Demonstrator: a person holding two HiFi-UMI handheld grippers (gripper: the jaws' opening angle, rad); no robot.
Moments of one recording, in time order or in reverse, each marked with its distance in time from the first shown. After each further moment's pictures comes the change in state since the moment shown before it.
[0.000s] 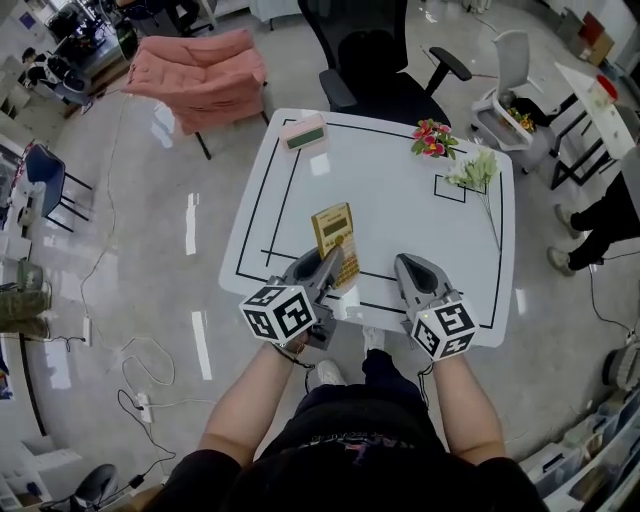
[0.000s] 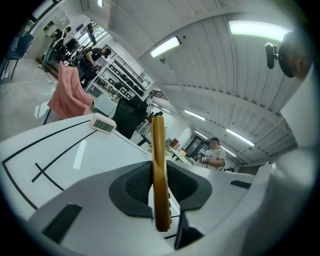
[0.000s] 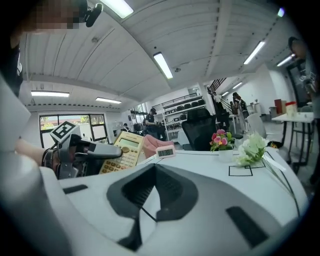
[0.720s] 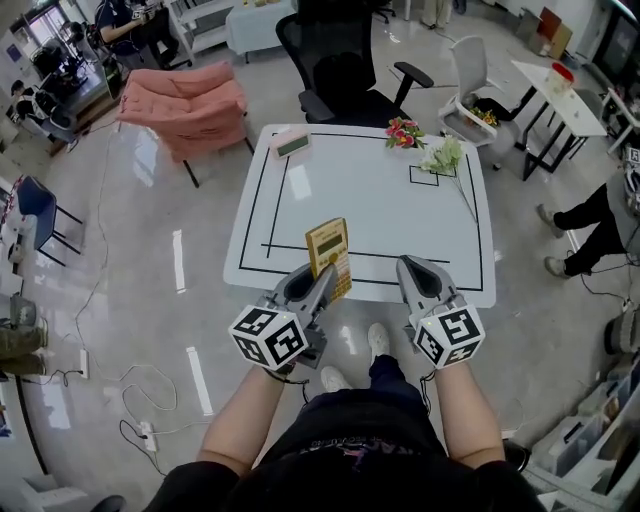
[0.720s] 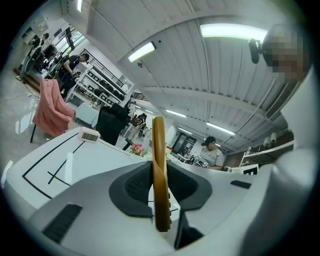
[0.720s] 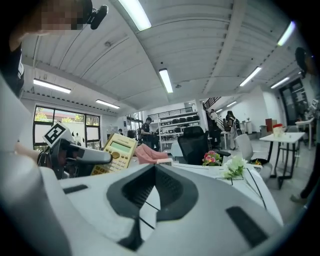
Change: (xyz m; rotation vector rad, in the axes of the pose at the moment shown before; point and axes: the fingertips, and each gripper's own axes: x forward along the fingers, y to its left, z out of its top) left arm -0.112 -0.076 -0.012 0.173 -0.016 -0.154; right arm -0.099 0.078 0.033 -0.087 -0.119 -0.115
